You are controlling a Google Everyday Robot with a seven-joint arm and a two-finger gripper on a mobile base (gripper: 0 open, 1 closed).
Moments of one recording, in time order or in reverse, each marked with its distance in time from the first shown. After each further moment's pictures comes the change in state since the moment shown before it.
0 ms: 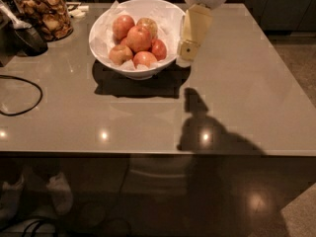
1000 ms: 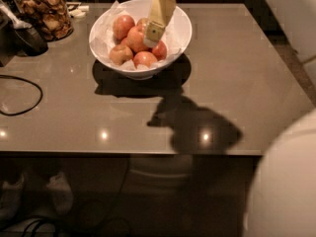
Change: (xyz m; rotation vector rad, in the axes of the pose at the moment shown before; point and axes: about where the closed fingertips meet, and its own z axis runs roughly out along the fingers) arm -0.057 -0.051 0.029 -0.015 -0.075 0.090
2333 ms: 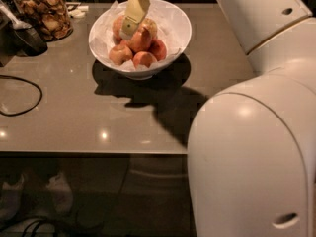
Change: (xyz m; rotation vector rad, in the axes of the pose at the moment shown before) arm -0.058 -0.035 0.049 -0.042 -0.097 0.038
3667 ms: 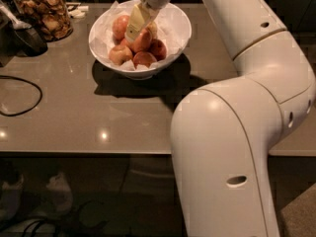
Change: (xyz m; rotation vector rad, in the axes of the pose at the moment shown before) arm 0.017 -0.031 0.044 -0.038 -0.008 0.206
